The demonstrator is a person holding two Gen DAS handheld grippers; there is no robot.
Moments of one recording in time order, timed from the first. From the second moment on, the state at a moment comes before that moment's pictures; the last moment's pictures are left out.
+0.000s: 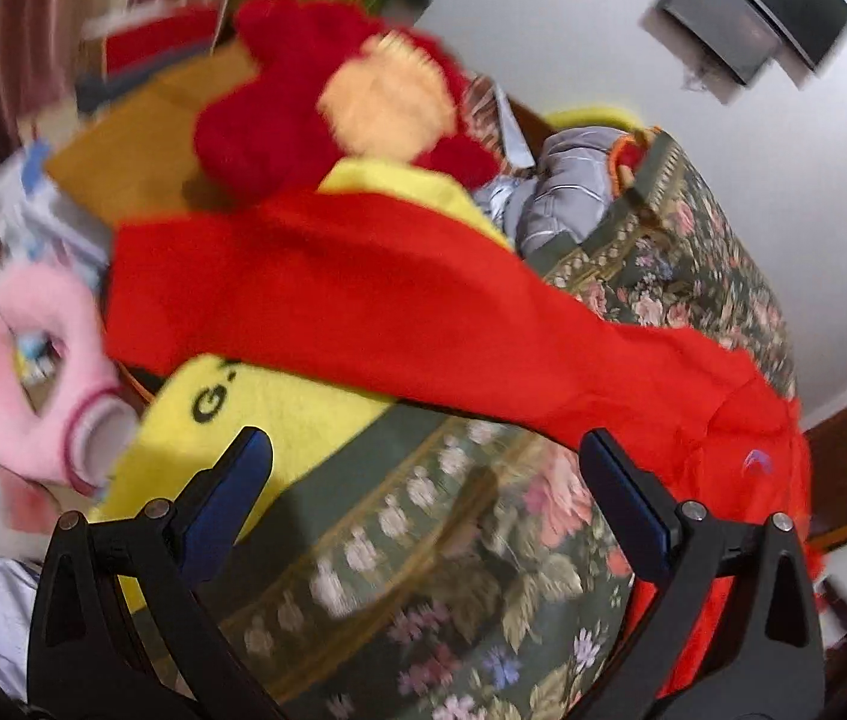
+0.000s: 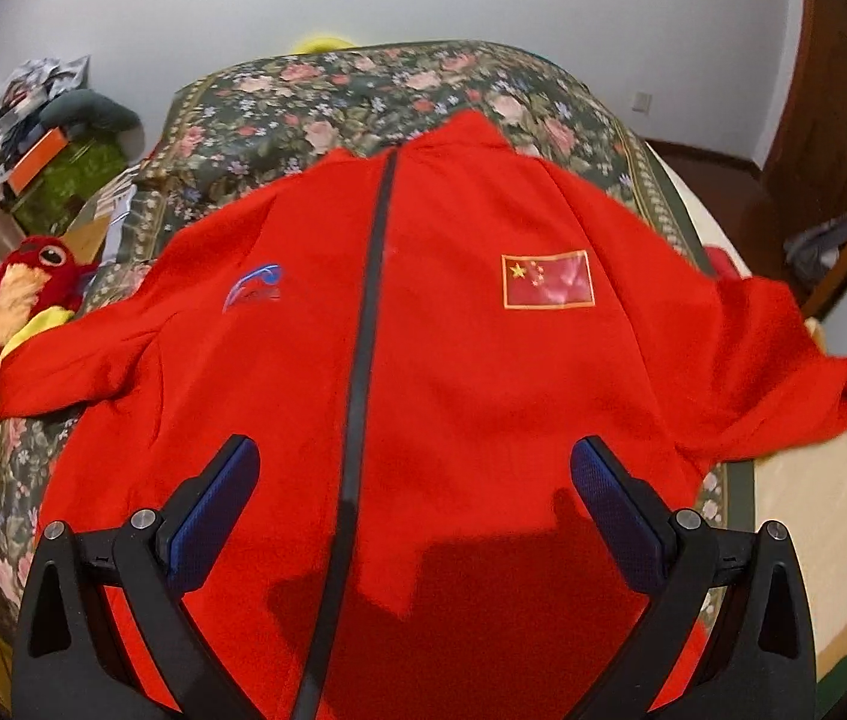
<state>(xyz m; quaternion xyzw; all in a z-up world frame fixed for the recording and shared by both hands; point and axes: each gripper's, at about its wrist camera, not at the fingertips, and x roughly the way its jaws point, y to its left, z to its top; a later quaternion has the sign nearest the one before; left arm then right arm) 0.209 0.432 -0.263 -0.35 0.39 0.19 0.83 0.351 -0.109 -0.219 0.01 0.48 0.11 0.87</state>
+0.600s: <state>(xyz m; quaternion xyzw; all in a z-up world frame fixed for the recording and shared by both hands) 0.230 0.535 -0.327 -0.56 0.32 0.19 0.74 0.363 -0.106 -0.208 -0.01 0.47 0.11 0.88</state>
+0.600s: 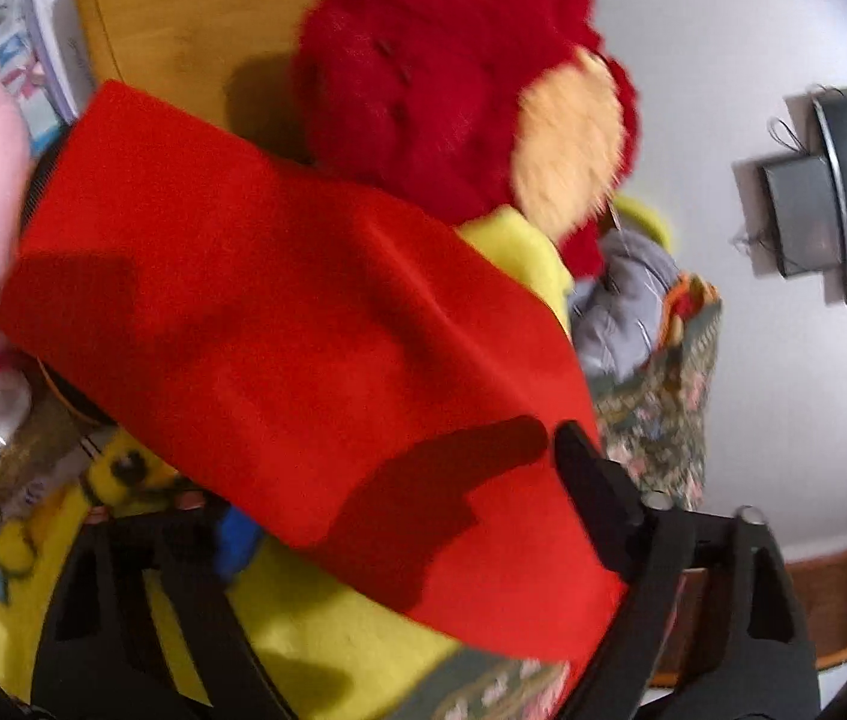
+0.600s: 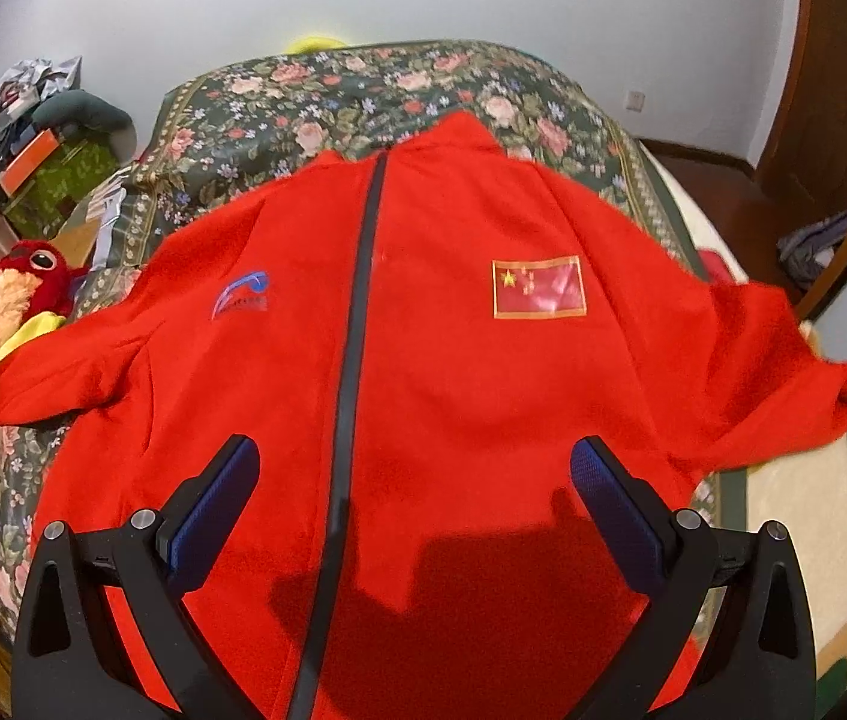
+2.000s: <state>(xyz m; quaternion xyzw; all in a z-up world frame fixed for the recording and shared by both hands) 0.459 -0.028 -0.125 0.00 0.40 -0.11 0.91 0.404 -0.226 -0.200 -0.01 0.46 0.15 0.88</state>
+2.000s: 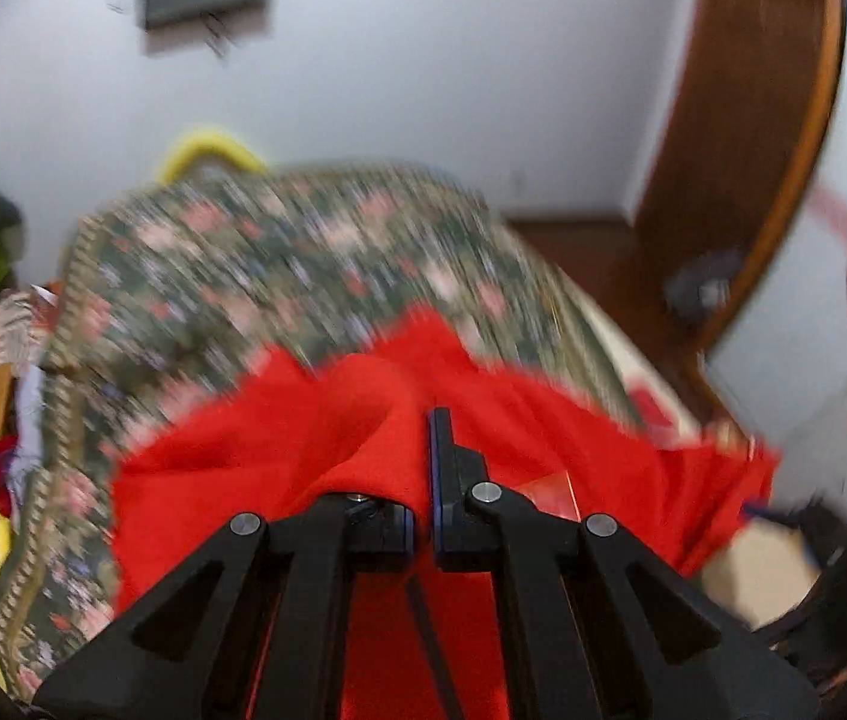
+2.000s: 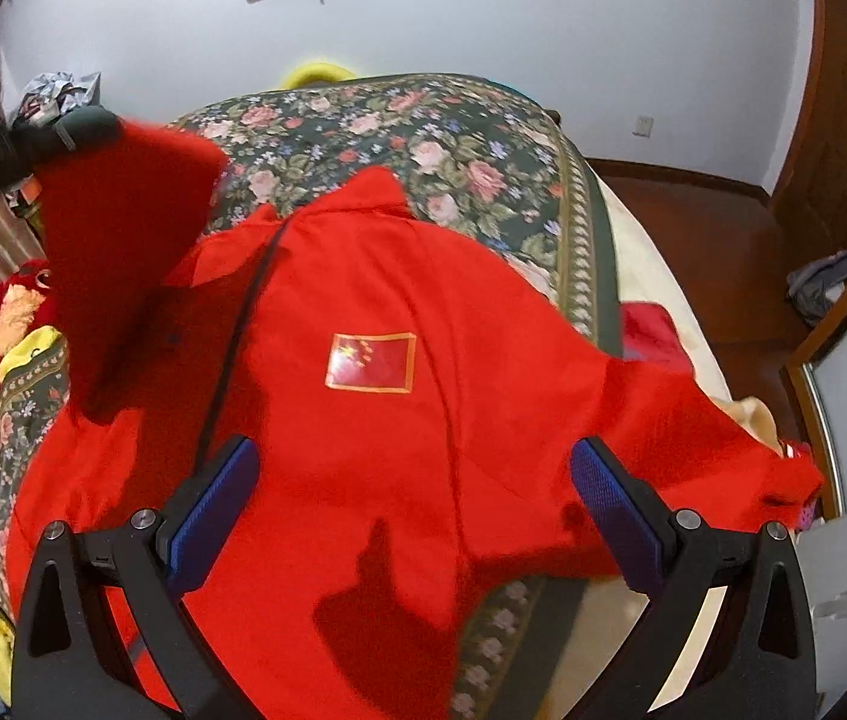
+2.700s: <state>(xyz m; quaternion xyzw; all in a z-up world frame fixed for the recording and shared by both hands) 0.365 -0.008 -0.148 0.05 0.48 -0.17 0.86 0.381 -0.206 -0.180 -0.03 0.46 0.16 0.87</state>
